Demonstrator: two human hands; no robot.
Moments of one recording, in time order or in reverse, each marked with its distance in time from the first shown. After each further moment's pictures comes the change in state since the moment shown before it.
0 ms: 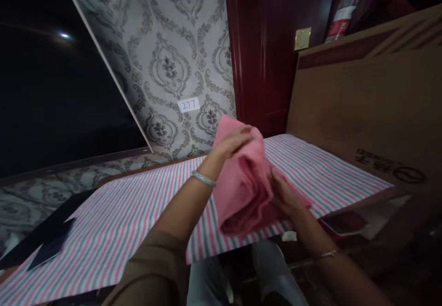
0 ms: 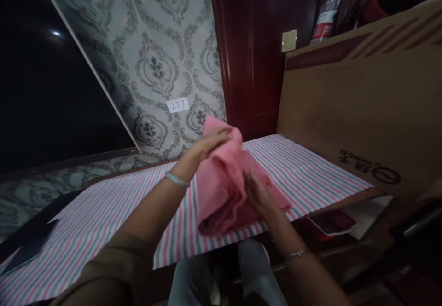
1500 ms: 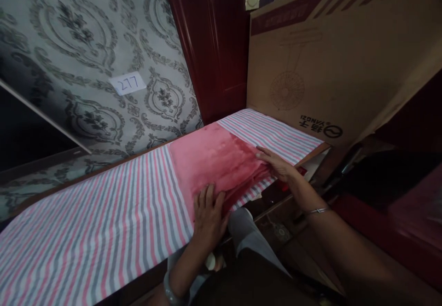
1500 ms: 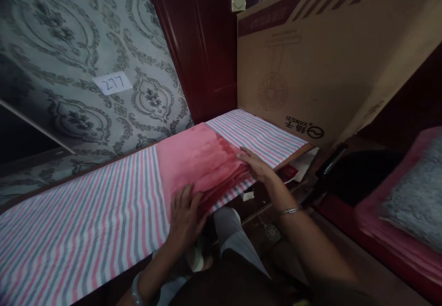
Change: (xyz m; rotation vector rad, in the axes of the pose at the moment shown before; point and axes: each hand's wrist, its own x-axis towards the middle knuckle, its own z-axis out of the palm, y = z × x) left_hand -0.186 -0.115 0.141 0.876 0.248 0.430; right_hand -0.034 -0.017 -0.118 0.038 0.413 0.122
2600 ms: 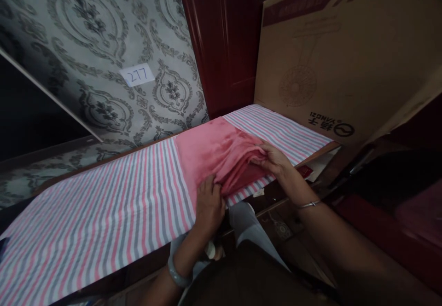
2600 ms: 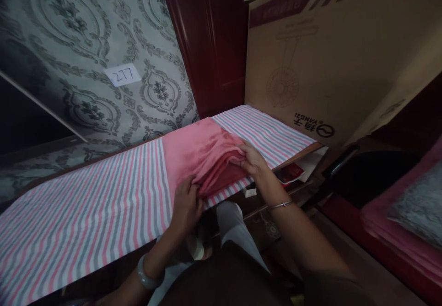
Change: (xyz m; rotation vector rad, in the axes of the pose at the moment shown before) left_hand 0.014 -0.007 0.000 -0.070 0.063 -0.106; right_hand 0.001 -0.013 0.041 0.265 -0.062 -0.050
